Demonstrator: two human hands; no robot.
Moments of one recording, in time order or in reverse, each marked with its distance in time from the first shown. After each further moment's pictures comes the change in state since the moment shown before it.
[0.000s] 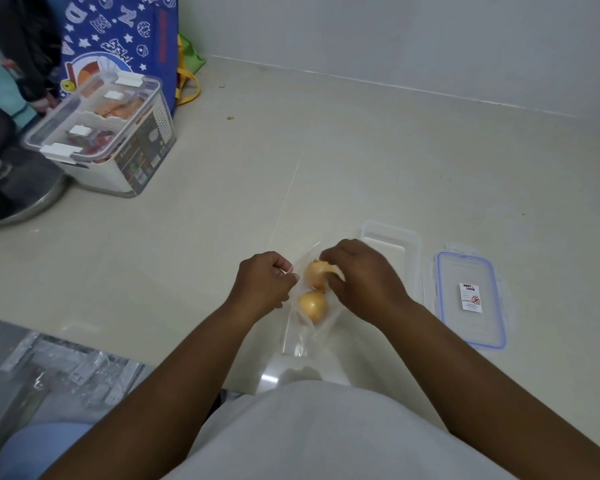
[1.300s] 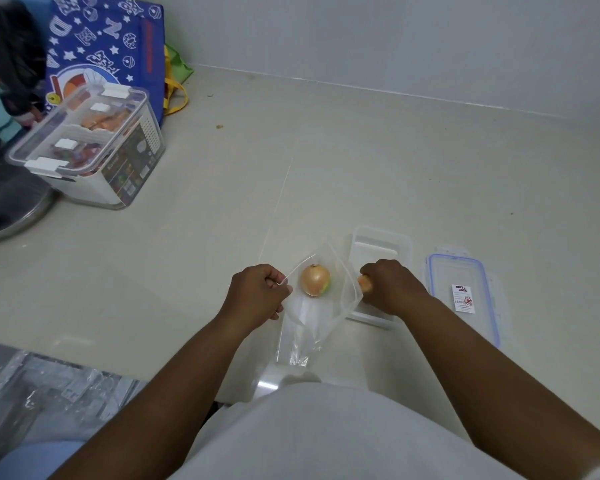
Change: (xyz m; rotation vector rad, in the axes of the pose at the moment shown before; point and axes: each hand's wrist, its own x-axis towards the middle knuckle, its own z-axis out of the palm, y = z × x) left_hand 0.003 -0.009 0.003 -0.077 -0.033 0.012; right_hand -0.008 0.082 0.011 -0.147 -0.504 0.521
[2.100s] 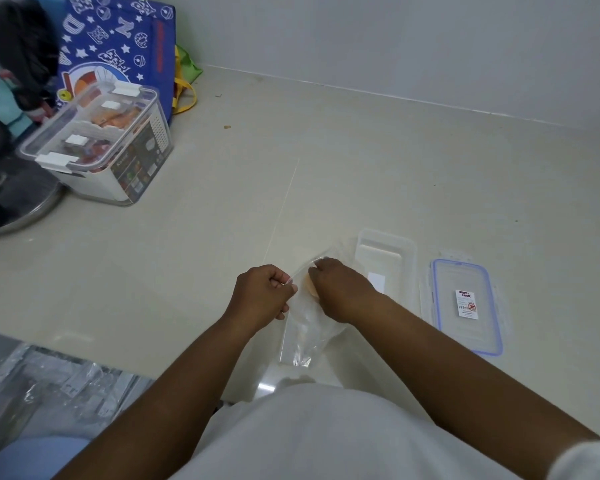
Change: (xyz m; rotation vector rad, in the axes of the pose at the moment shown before) left_hand -0.004 0.002 0.000 -0.028 0.018 -0.008; right_hand -0.009 -0.092 0.003 -0.275 0.067 -0.394
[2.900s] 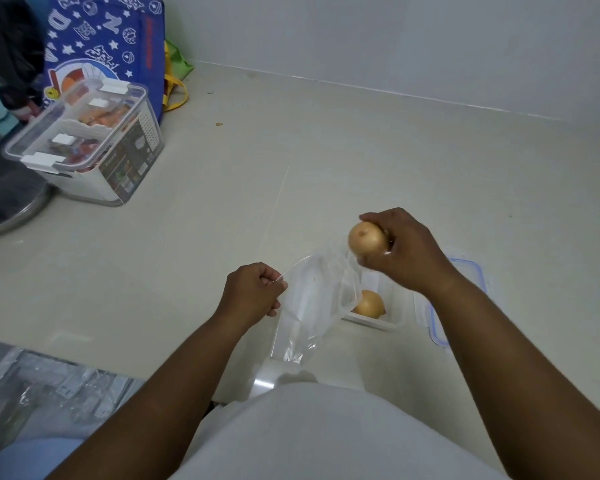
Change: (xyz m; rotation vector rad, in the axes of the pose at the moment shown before) left_hand 0.006 0.000 0.001 0.000 0.028 -0.023; right_hand -0.049 0.085 -0.055 0.731 0.402 0.229
